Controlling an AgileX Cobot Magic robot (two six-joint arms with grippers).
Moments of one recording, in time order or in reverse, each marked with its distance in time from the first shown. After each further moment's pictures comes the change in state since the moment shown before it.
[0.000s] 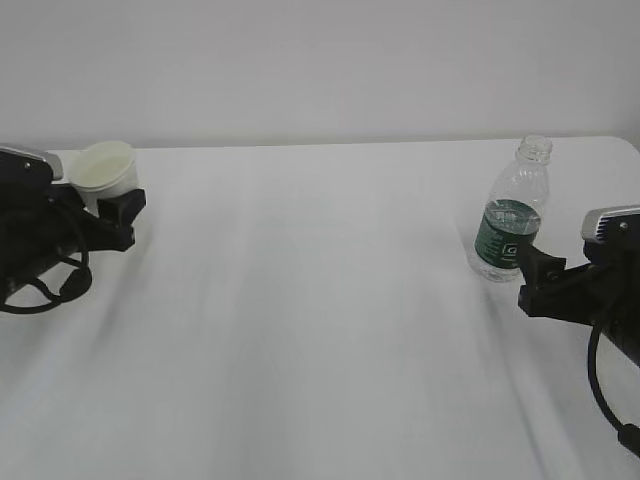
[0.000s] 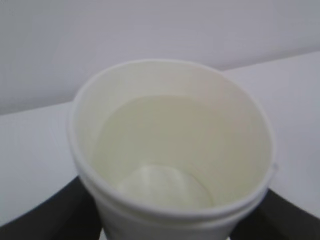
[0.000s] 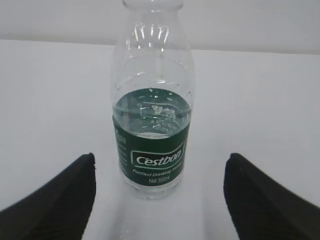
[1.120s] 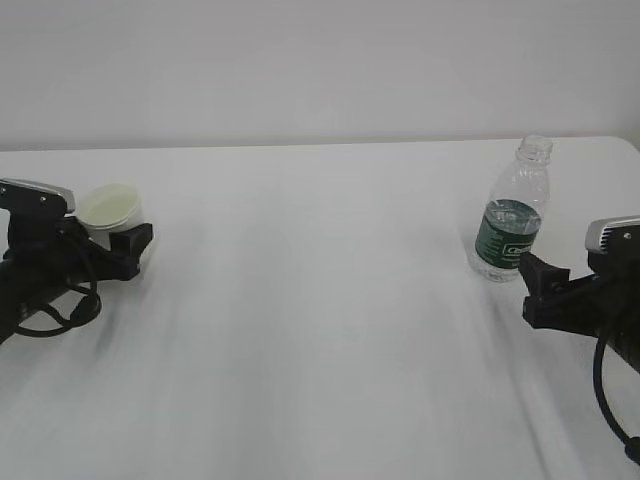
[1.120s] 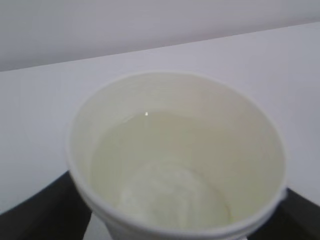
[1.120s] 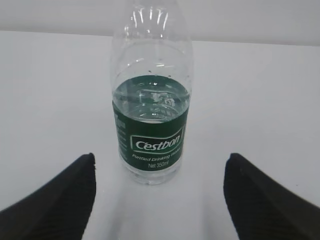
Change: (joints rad) left arm 0.000 0.101 0.000 -0.035 -0.023 0.019; right arm 0.000 0.000 0.028 0.000 -0.004 0.002
